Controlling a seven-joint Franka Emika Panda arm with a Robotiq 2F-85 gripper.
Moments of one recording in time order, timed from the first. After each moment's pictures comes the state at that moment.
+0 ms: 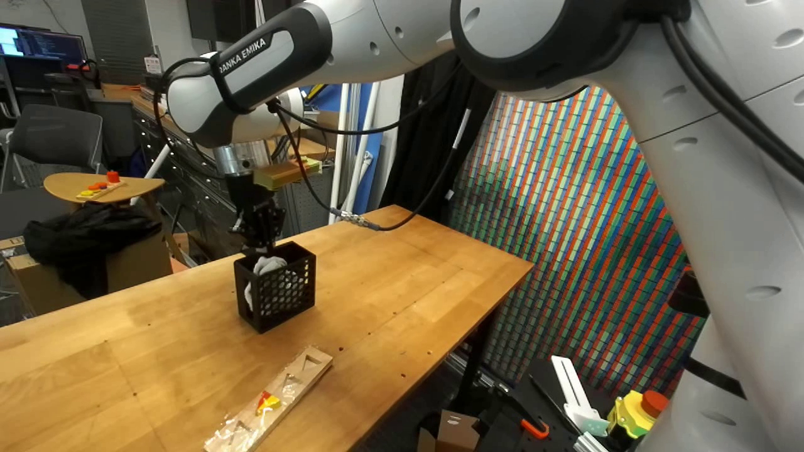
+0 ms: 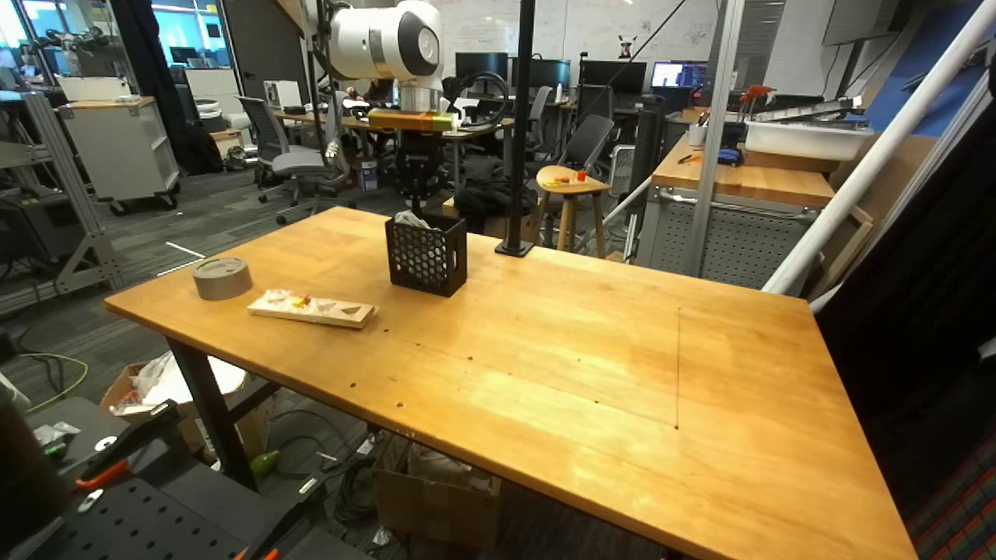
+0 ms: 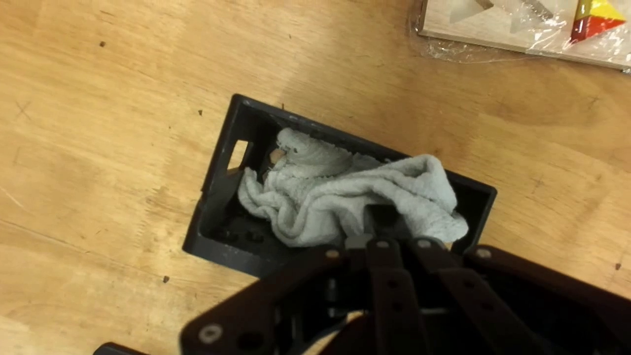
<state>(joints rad) 0.07 0.71 0.09 -1.37 -0.12 1.85 -0.21</state>
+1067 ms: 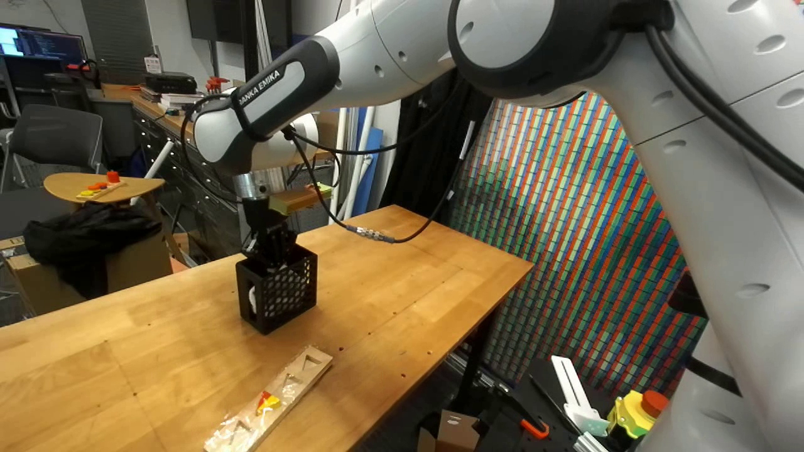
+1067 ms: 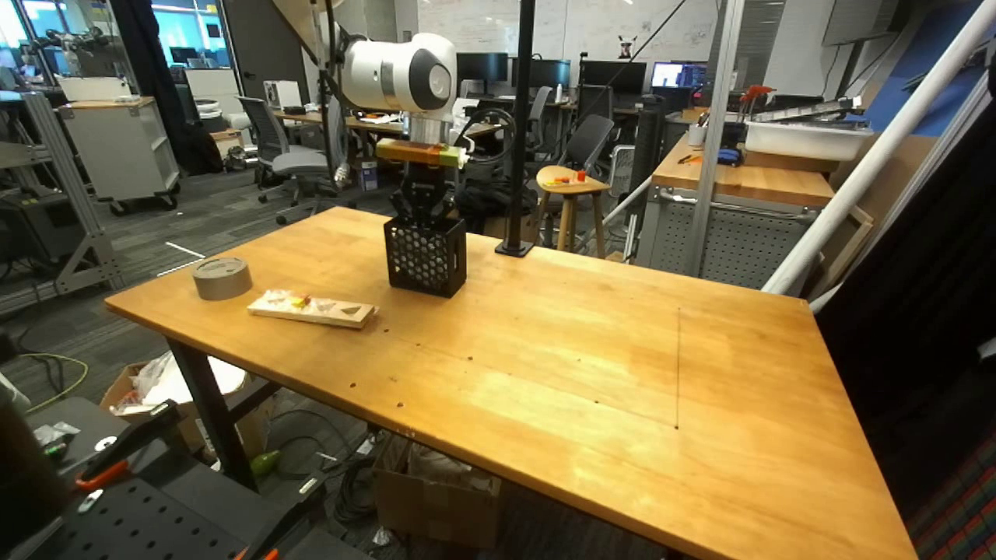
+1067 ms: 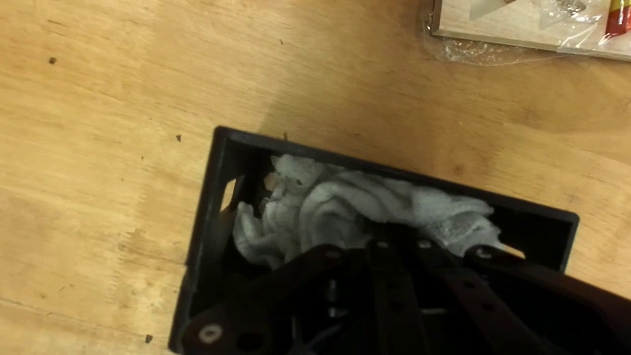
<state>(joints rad) 0.03 0.73 0.09 -1.45 -0.07 1.95 -0.22</state>
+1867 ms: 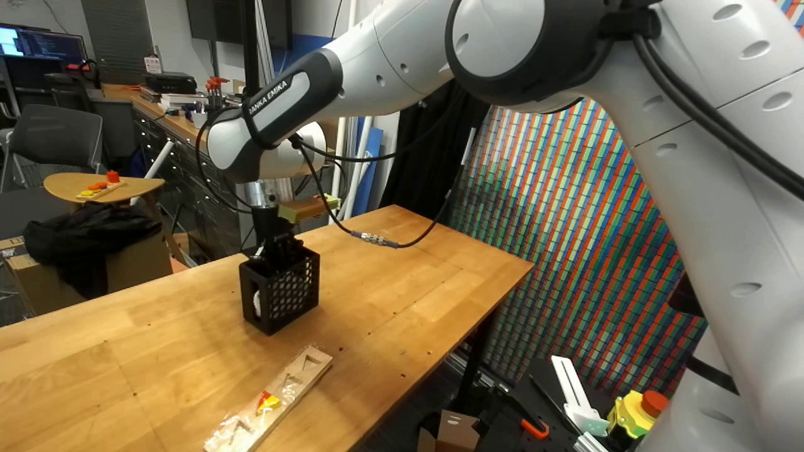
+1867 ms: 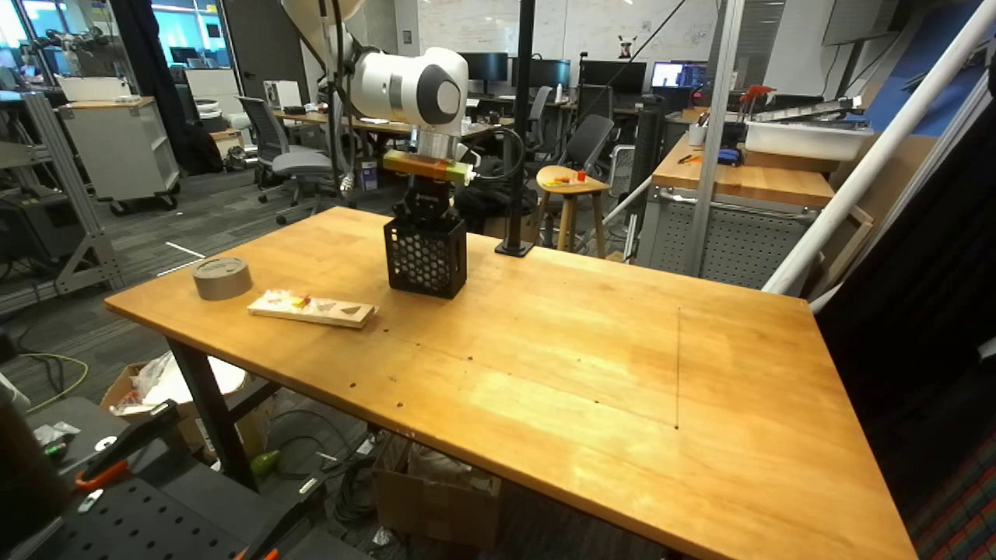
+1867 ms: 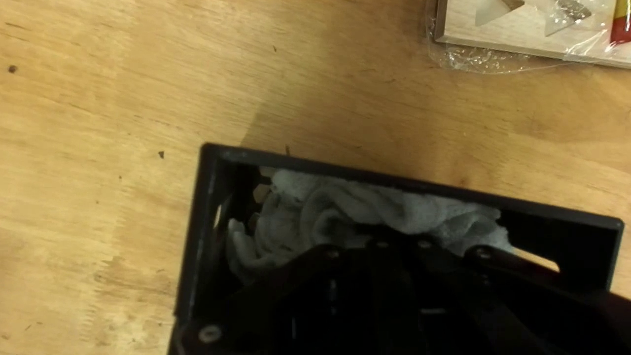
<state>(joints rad) 0.01 0.75 0.09 -1.47 -0.02 1.97 -0.27</state>
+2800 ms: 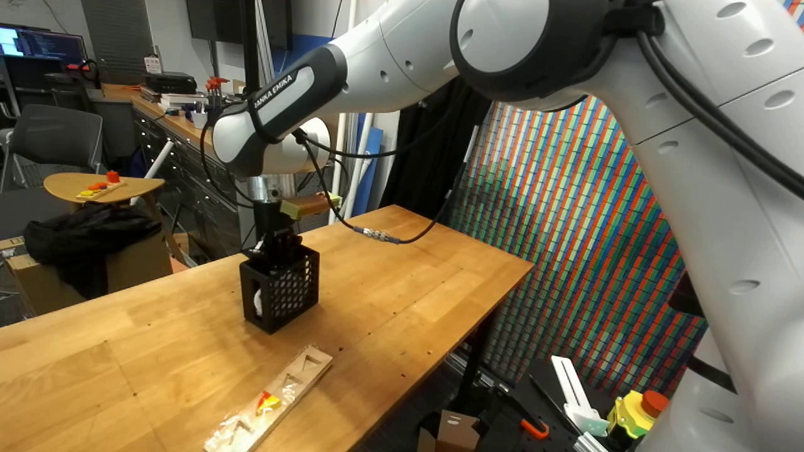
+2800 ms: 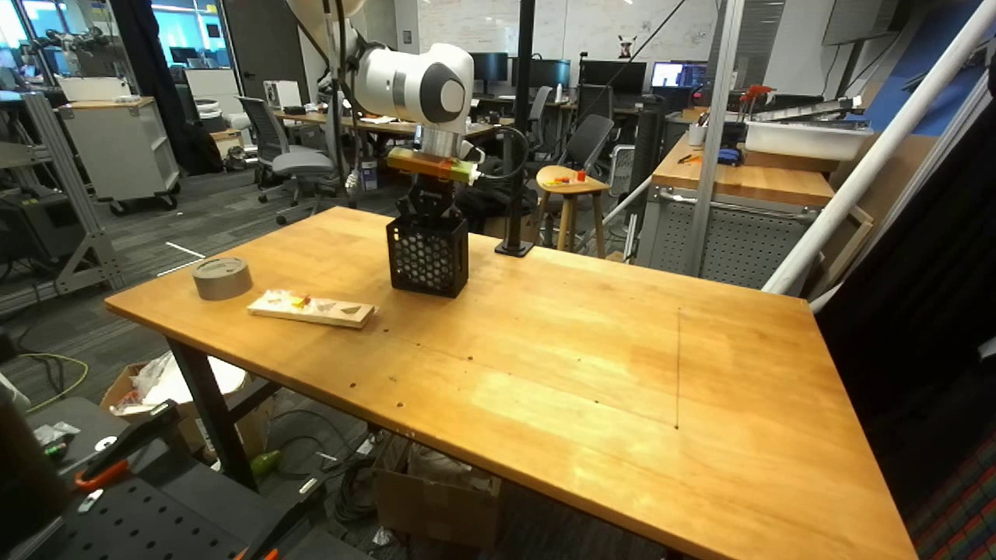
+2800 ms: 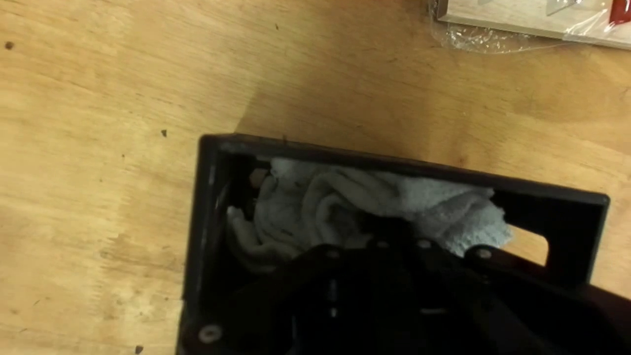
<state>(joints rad) -0.01 0.74 0.10 -1.47 0.01 2.01 -0.29</state>
